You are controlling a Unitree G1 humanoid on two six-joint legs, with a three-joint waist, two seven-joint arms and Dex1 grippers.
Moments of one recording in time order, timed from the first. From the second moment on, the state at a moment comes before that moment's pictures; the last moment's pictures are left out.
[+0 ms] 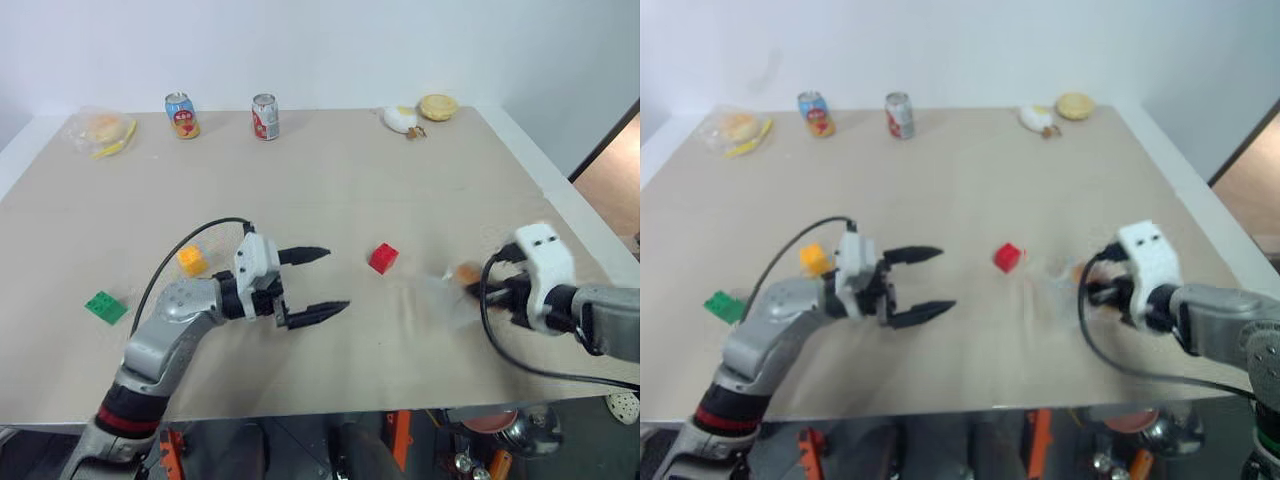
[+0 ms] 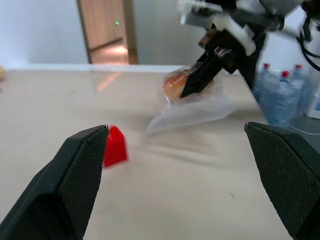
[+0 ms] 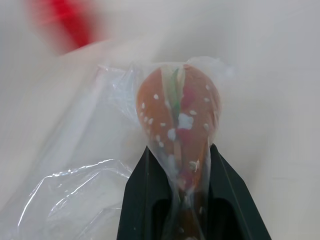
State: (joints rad) left arm -0.39 0.35 -0.17 -0.25 -0.46 0.26 -0.93; right arm -0.29 -0.91 -0.40 -0.45 0.93 1.45 0.03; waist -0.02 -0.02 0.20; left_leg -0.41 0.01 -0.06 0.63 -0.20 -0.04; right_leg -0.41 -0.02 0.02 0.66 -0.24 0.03
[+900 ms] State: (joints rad) left arm -0.55 0.14 -0.24 -0.02 -0.34 0.16 -0.87; right arm -0.31 -0.60 -0.47 -0.11 0.39 0.80 -0.06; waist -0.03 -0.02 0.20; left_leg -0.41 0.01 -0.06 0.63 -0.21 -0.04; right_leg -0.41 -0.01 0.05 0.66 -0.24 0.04
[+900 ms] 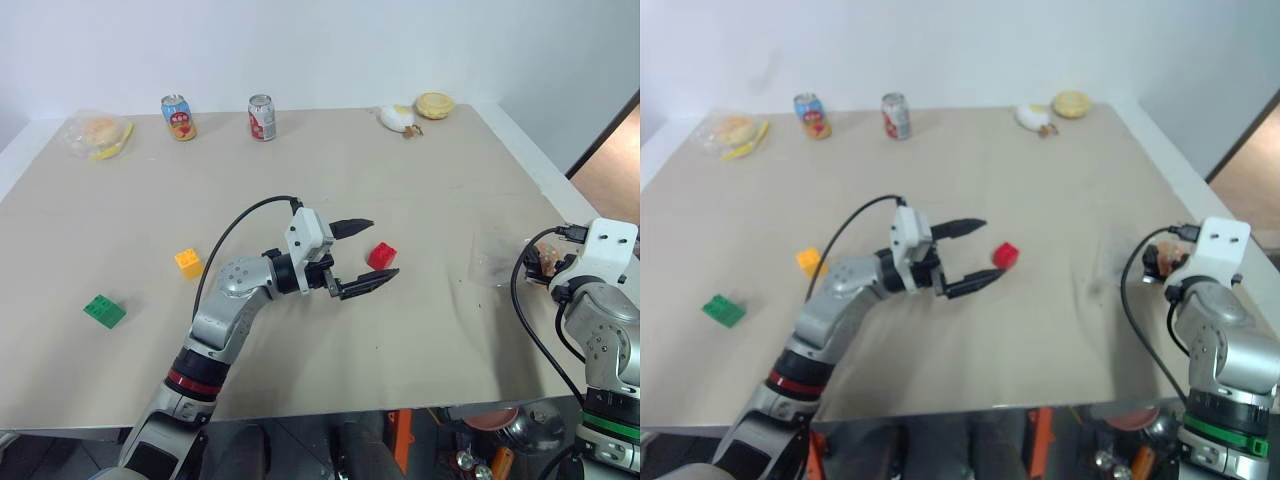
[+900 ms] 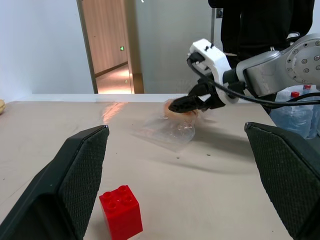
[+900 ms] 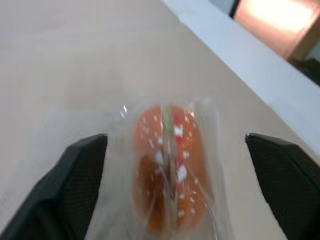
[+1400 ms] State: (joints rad) left arm -0.32 0.34 -0.11 -0.19 -0.36 0.21 -0.83; right arm -0.51 -0.65 -0.11 0.06 0.46 0.53 0.74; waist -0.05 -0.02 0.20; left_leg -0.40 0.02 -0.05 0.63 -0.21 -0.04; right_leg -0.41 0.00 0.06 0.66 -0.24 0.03
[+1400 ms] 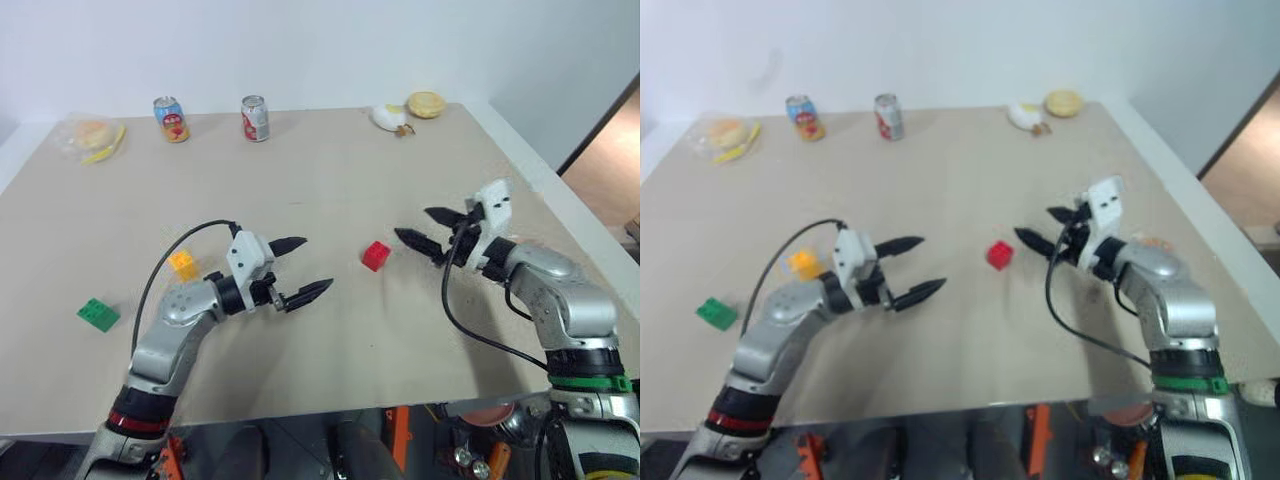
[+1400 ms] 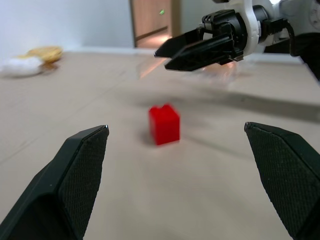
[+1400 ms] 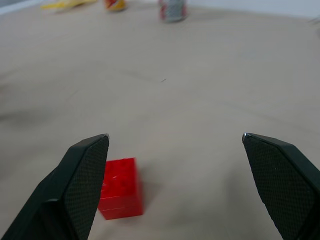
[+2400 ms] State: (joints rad) left arm -0.27 0.36 -0.08 -0.29 -0.36 0.25 -0.75; right arm -0.62 -0.51 0.08 0.36 0.27 0.35 0.90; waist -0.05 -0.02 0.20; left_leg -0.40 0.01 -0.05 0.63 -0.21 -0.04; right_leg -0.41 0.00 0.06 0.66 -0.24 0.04
